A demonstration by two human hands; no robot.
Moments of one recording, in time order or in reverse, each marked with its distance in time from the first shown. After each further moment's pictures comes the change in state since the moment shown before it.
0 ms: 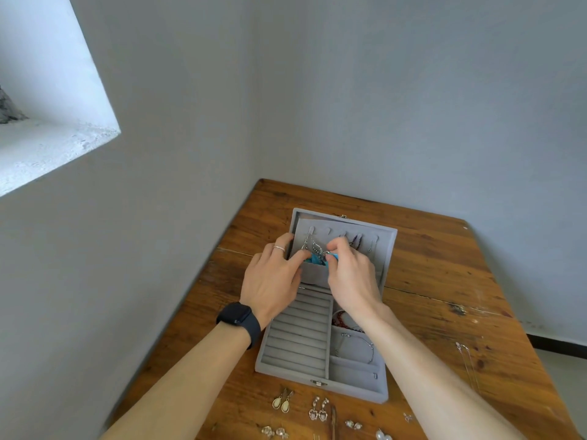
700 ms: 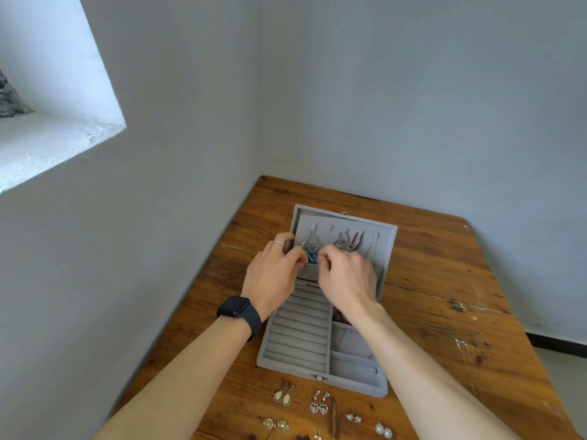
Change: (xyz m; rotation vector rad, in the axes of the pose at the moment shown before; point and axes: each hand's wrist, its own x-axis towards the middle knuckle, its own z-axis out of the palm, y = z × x) left_hand 0.001 -0.005 0.001 -0.212 -0.014 -0.036; right_hand -0.006 -0.007 0.009 -0.134 0.047 -0.046
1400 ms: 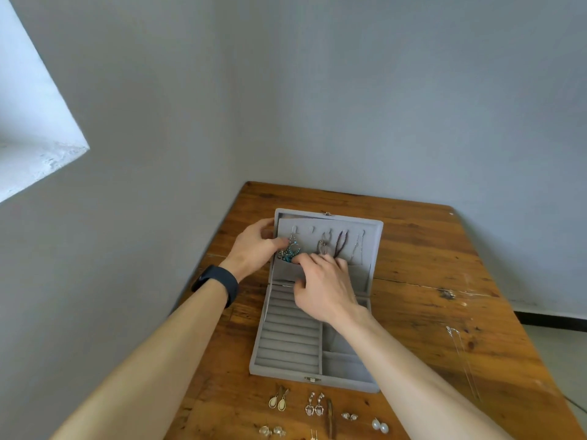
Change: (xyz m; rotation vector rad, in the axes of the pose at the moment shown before) left_hand 0.060 -0.019 -0.018 -0.671 -0.244 -0.447; right_hand -0.010 -0.006 0.003 0.006 -0.227 -0.075
